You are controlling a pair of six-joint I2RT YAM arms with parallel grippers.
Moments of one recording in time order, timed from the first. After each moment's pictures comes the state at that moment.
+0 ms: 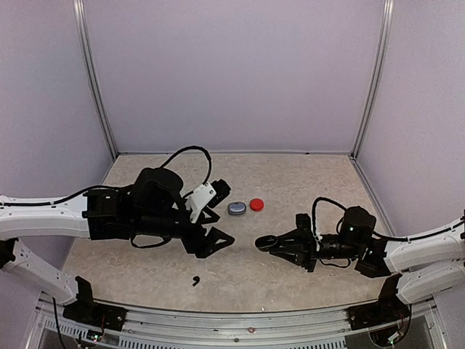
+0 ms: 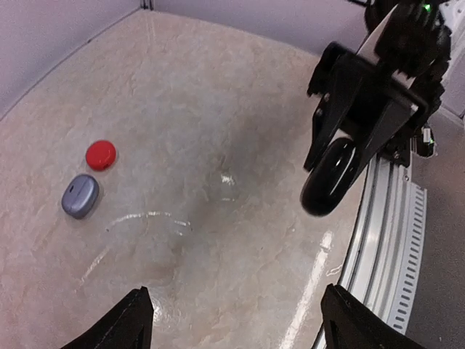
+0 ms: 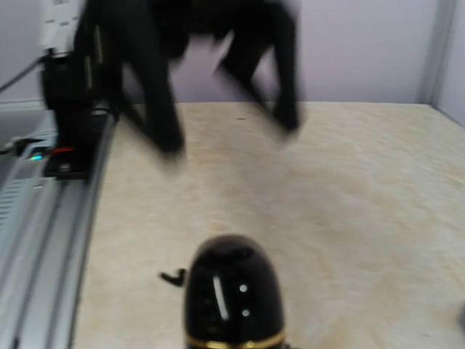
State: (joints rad) left arm -1.13 1.34 0.99 -0.32 -0.01 -0.10; right arm 0.89 1.14 0.28 0.77 -0.51 -0.13
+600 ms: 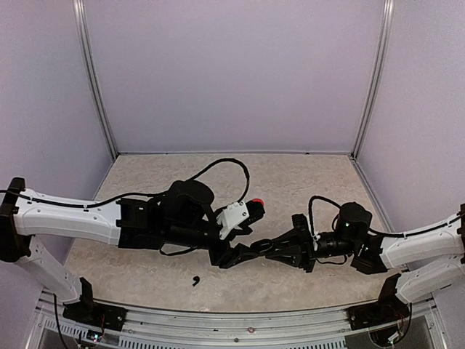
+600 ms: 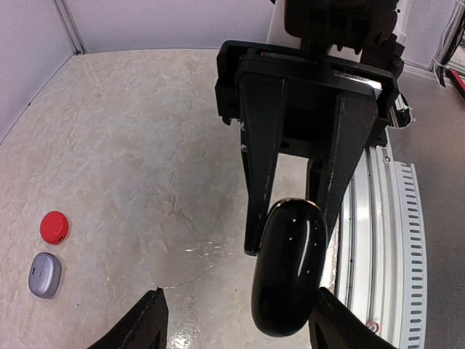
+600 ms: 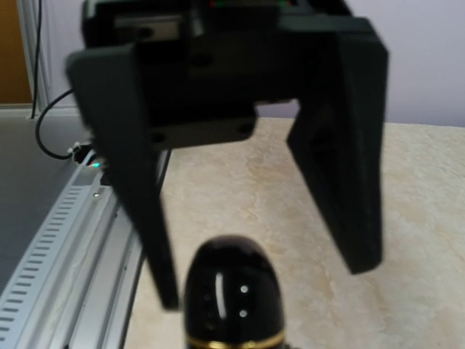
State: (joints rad) left arm -1.21 1.49 1.04 -0.08 0.09 0.12; right arm 0.91 1.20 0.33 0.78 -0.66 -0.12
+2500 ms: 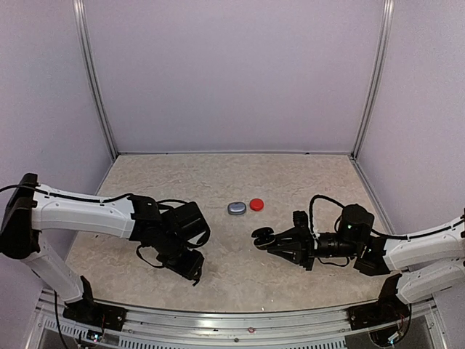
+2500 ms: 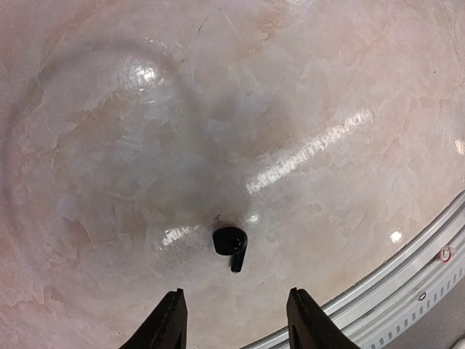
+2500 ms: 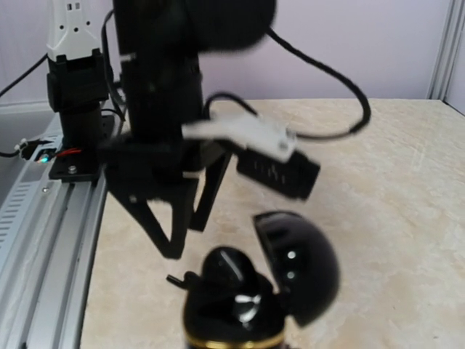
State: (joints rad) left arm -1.09 1.55 1.00 -0.75 0.02 -0.57; right arm 0.90 1.16 0.31 0.74 -0.52 -0.11
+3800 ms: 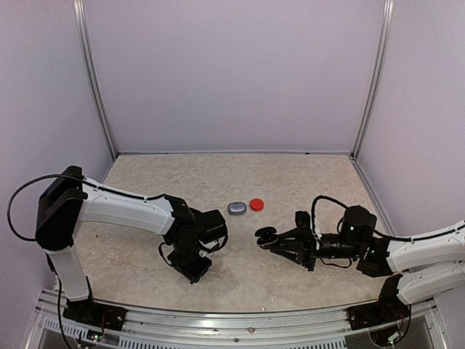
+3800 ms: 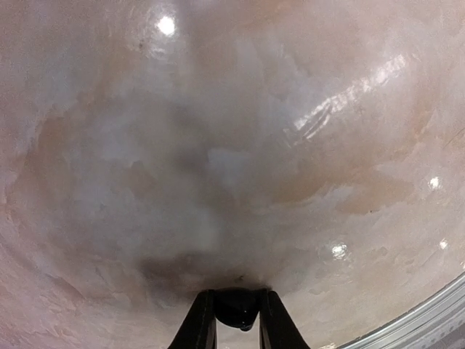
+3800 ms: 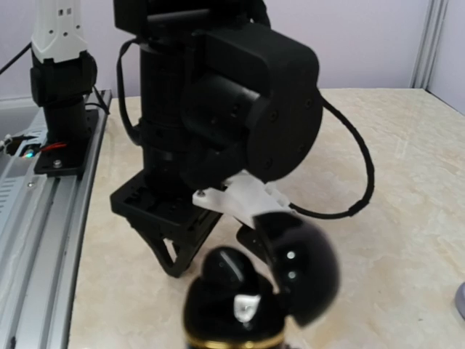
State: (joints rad) left arm -1.06 1.86 1.17 -0.89 0.04 -0.42; right arm 0.90 1.12 0.29 0.70 -0.48 -0.12
